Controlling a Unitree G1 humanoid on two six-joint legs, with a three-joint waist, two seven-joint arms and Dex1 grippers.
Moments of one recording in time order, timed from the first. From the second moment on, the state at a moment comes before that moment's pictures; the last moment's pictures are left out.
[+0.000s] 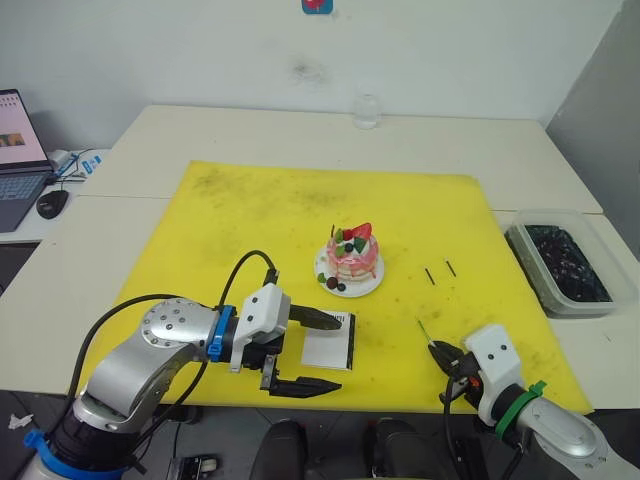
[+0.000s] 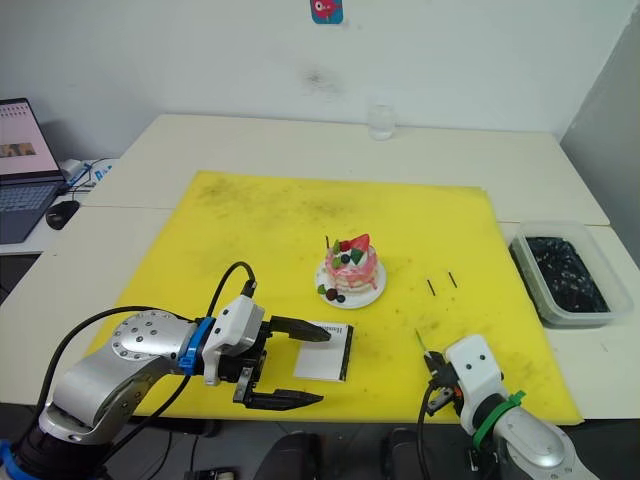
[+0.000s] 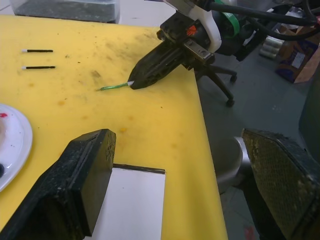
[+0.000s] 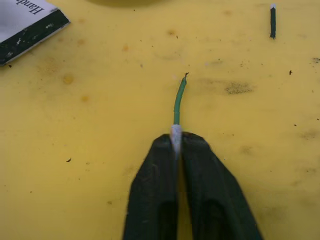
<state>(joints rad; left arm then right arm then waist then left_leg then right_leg) -0.16 0.77 -0.14 -0.50 -0.55 0.47 -1.19 0.41 -0.55 0.05 -0.87 0.33 0.72 0.26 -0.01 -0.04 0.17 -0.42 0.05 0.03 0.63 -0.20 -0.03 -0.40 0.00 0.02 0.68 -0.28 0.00</state>
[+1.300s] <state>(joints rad) -0.20 0.76 -0.17 -0.54 -0.62 0.53 -1.19 0.57 -0.85 -0.51 -0.39 0.31 0.31 1.01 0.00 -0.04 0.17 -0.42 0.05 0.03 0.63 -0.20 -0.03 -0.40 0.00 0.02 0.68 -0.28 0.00</state>
